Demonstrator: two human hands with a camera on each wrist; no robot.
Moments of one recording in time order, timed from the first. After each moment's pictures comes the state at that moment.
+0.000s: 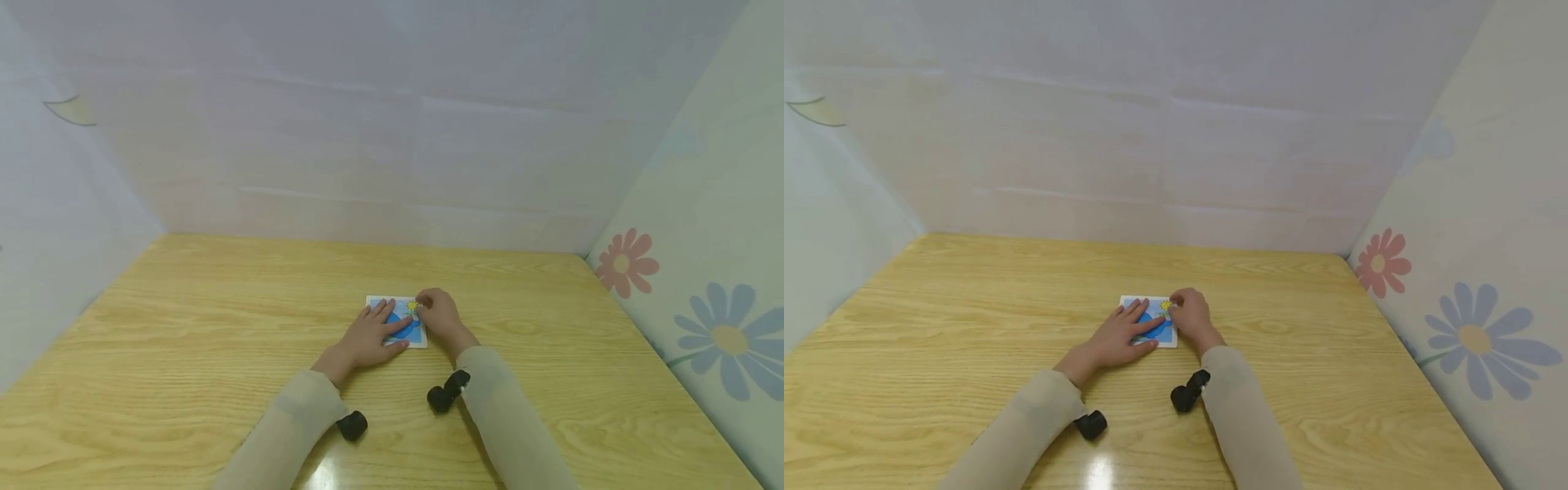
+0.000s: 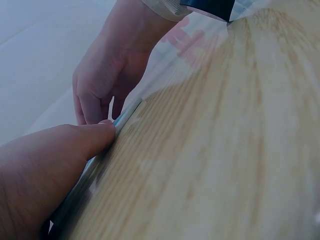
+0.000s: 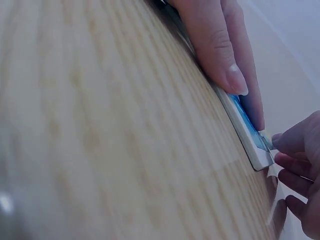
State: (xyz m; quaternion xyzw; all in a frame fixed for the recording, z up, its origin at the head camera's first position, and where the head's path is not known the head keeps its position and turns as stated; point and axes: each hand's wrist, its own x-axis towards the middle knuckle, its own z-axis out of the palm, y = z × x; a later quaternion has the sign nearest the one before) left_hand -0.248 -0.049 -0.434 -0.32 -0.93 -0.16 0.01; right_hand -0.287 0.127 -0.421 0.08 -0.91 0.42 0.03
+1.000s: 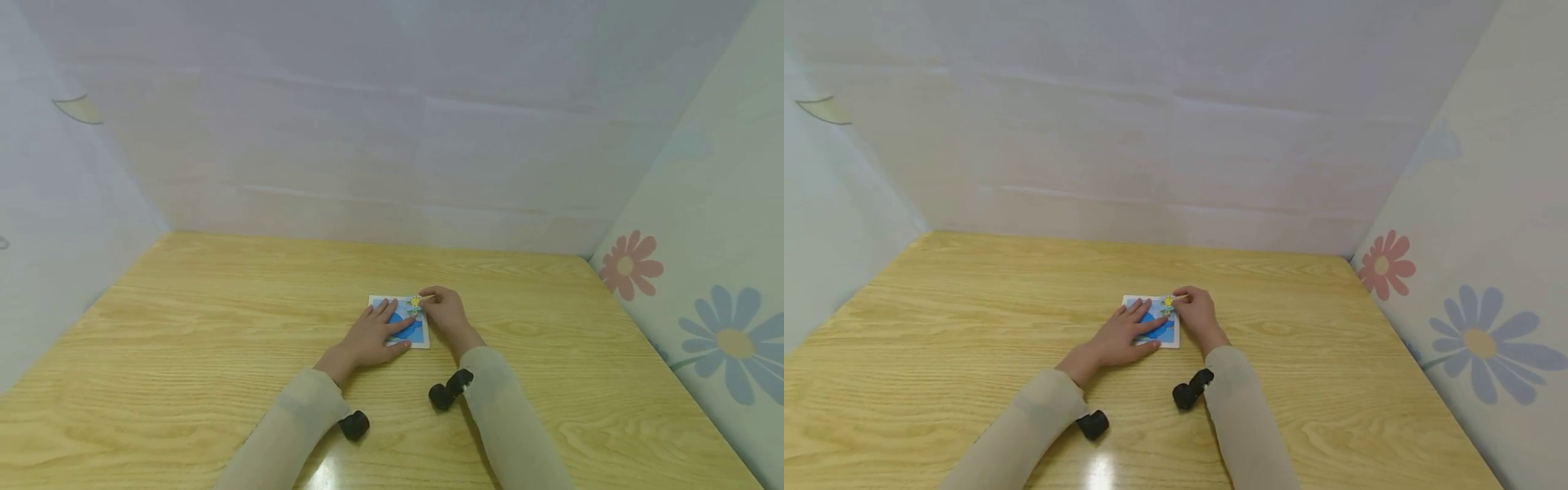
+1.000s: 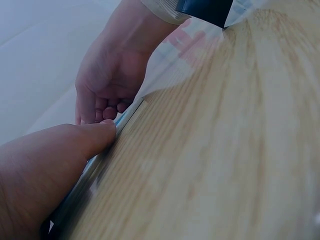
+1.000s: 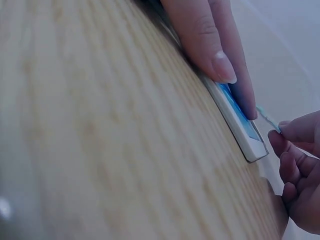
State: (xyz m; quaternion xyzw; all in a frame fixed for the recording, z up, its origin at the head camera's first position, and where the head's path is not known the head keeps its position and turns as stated) left_hand -0.248 -0.047 -0.434 -0.32 -0.94 -0.16 0.01; right_hand -0.296 0.131 -0.426 0.01 -0.86 0.50 0.02
